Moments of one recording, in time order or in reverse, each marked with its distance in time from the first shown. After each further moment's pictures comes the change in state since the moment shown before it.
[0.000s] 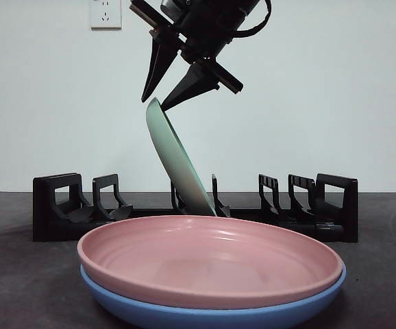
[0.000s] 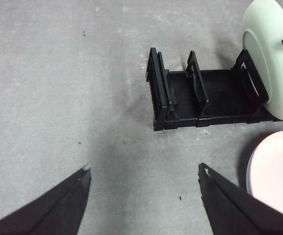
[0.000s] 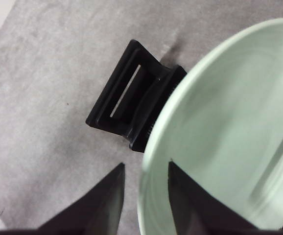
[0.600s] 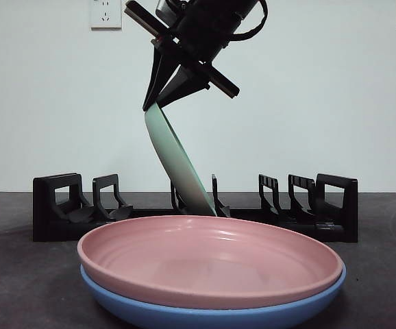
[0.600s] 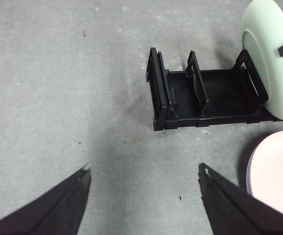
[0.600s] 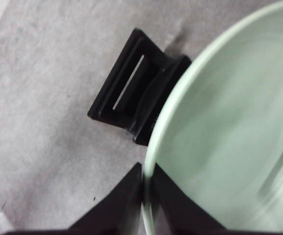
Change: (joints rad) left arm 0.000 0.000 0.000 0.000 0.000 0.000; right arm 0.006 0.013 0.001 -0.009 -0.008 0.001
